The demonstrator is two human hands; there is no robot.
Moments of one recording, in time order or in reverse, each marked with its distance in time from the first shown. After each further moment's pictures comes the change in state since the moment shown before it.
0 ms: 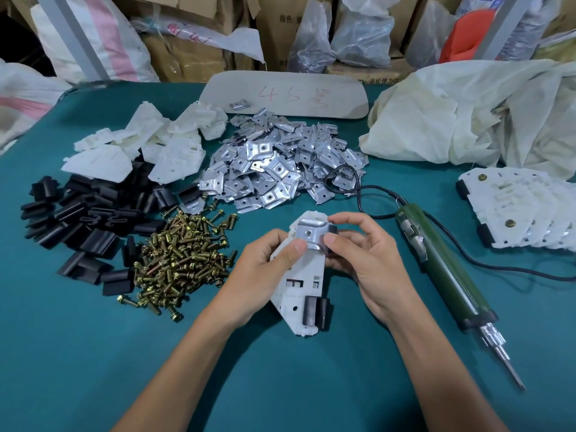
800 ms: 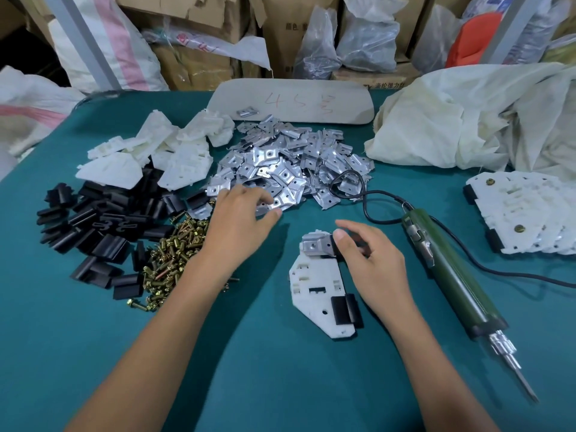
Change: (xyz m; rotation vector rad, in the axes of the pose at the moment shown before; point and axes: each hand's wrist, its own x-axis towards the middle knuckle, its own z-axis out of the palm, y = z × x) left_hand 0.063 0.023 -0.052 1.041 0.289 0.177; right_hand 0.006 0.018 -0.009 -0.656 0.199 -0.229
